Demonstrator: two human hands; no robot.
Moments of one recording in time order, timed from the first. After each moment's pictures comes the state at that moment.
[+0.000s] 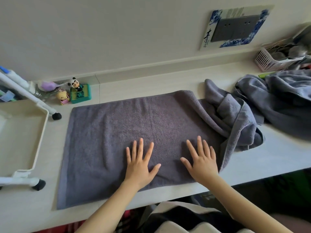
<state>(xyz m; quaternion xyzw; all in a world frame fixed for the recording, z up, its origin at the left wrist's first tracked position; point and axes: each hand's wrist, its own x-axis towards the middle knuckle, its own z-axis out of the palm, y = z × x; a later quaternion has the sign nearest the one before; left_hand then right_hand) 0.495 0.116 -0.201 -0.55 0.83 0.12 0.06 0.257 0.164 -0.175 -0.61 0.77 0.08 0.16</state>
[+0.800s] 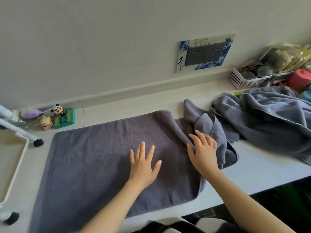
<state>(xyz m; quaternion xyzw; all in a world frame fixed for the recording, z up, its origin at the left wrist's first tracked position) 0.392 0.078 -0.158 -0.55 0.82 0.15 0.05 0.171 0.112 -0.138 -0.59 0.79 -0.20 0.01</state>
